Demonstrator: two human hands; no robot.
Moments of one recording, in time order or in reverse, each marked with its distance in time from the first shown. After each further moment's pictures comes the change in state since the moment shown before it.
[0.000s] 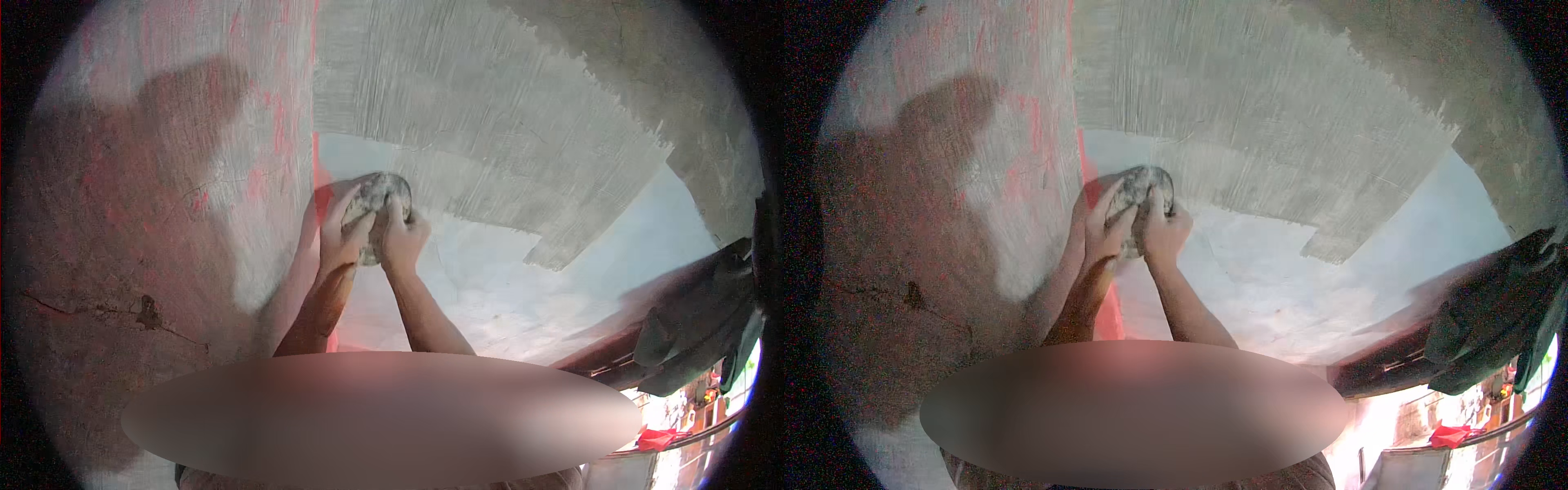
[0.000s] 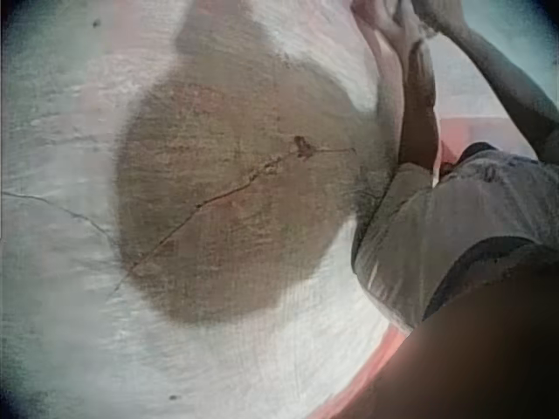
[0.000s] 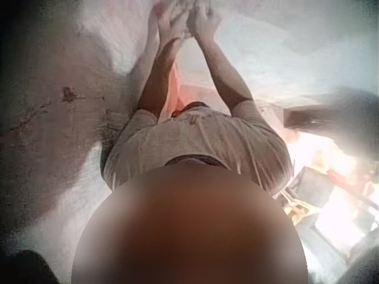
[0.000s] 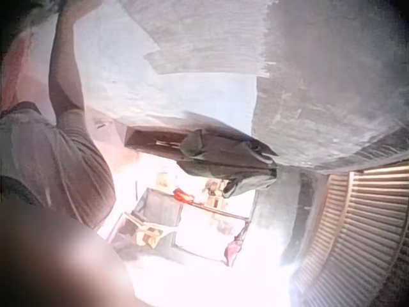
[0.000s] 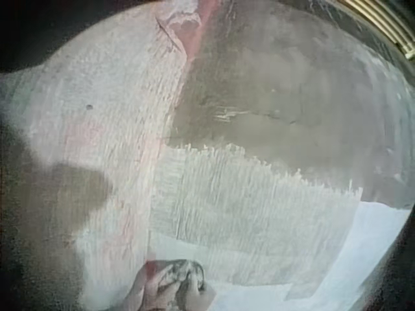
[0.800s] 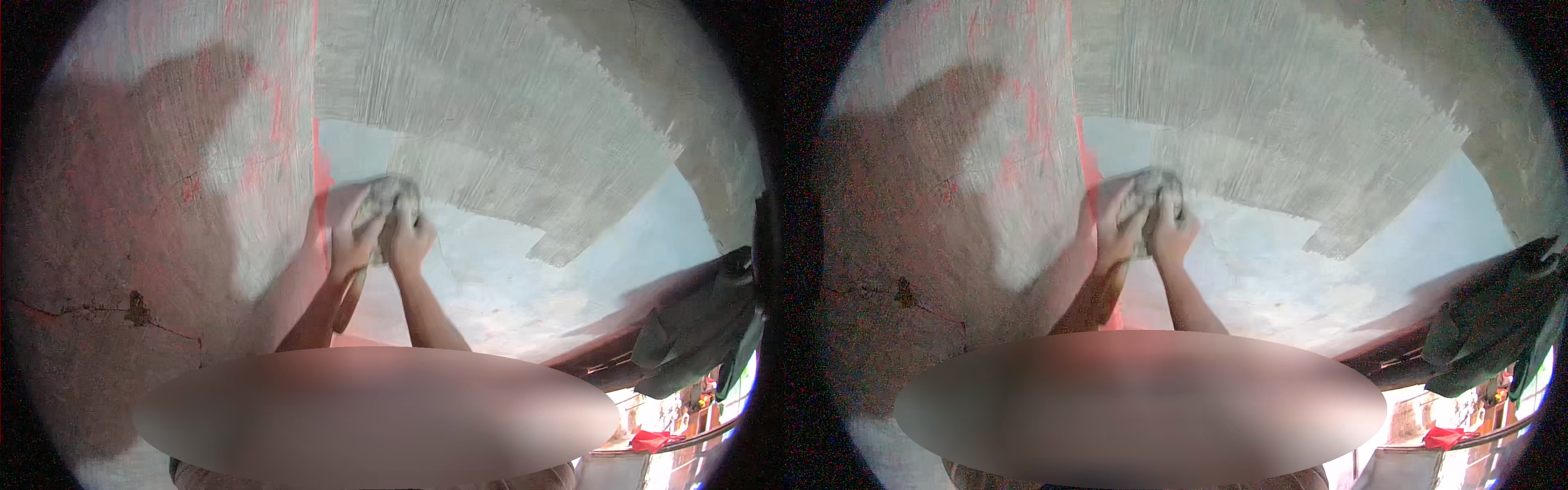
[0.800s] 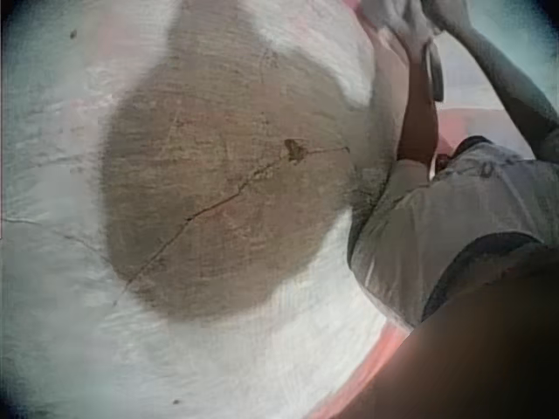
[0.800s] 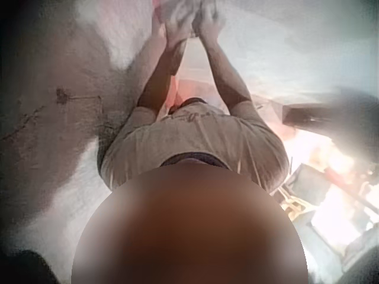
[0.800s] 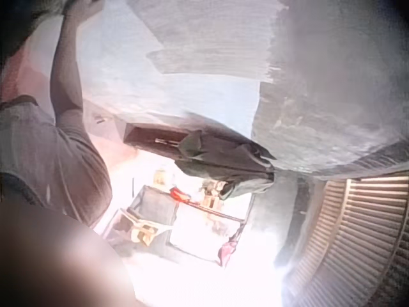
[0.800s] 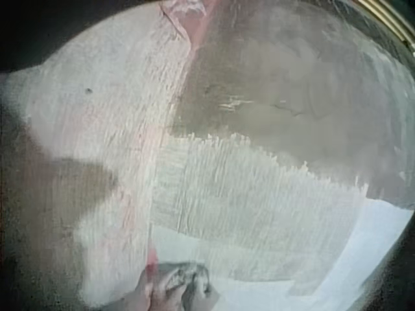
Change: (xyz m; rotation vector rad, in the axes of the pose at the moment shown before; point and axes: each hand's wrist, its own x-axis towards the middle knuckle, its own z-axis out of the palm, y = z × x) left_hand -0.026 -0.015 0.012 0.124 -0.003 0.244; right_hand -0.026 0.005 -0.023 0.030 0.028 0.034
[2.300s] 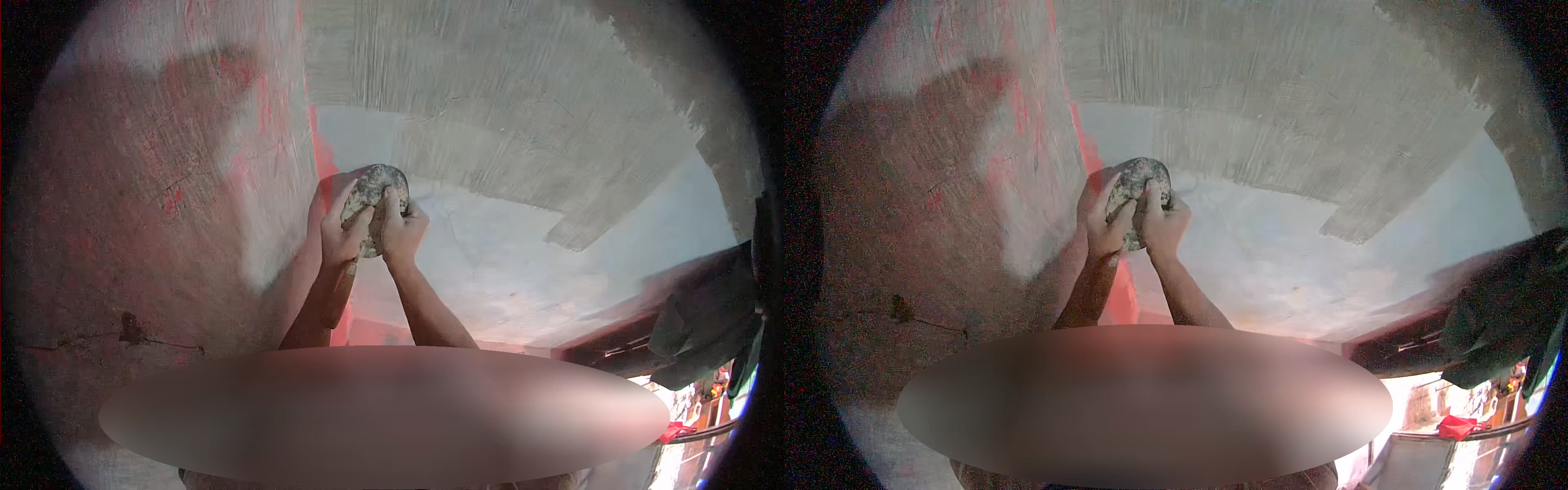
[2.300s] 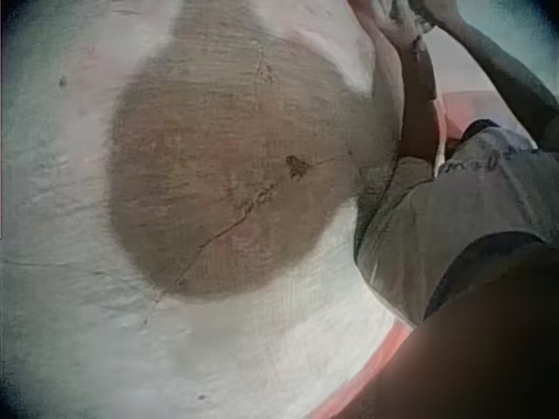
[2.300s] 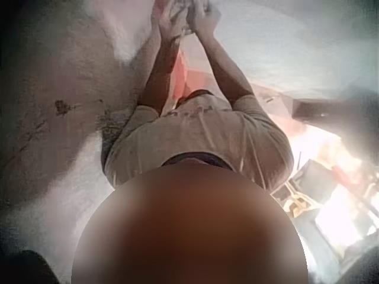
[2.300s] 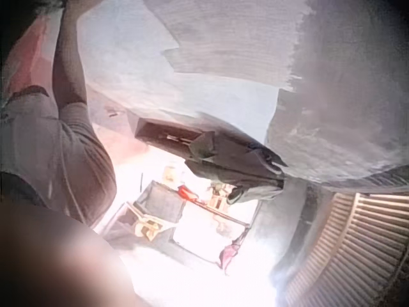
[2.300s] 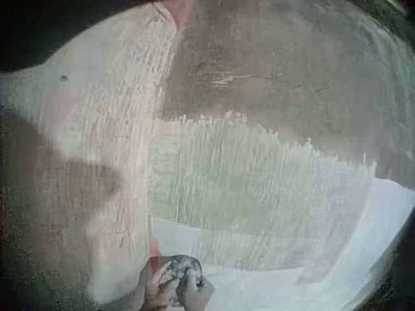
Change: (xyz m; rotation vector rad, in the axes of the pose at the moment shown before) left_hand -0.050 -0.050 -0.027 -0.121 -0.008 -0.293; right_hand -0.033 0.046 0.003 0.118 -0.069 0.155
